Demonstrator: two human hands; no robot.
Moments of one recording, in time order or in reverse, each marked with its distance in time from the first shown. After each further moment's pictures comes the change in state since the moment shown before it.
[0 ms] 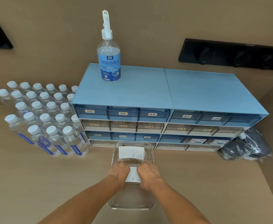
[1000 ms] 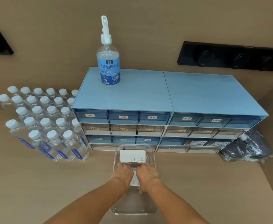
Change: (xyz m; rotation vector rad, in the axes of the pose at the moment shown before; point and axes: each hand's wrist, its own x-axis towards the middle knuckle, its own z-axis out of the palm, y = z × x) left_hand 0.011 0.010 -0.002 0.311 0.001 0.102; right_hand 0.007 -0.010 -0.014 -0.114 -0.117 -0.023
